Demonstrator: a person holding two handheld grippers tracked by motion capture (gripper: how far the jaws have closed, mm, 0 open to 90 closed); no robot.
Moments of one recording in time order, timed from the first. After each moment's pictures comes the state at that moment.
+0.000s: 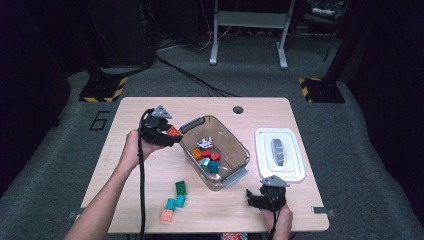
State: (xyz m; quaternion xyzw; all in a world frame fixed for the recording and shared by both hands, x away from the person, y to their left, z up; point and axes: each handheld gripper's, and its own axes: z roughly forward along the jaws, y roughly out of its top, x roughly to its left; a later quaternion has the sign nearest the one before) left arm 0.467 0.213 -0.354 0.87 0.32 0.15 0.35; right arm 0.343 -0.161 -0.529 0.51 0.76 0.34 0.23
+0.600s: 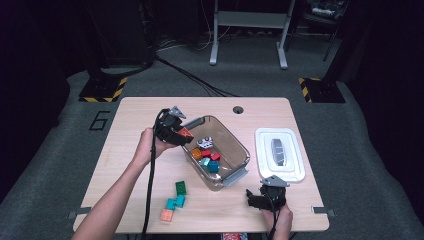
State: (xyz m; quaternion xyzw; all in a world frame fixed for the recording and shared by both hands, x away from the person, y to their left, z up) left arm 0.487 0.181 -0.375 0.89 0.31 0.13 0.32; right arm 0.343 -0.161 -0.529 0.51 0.76 0.34 0.23
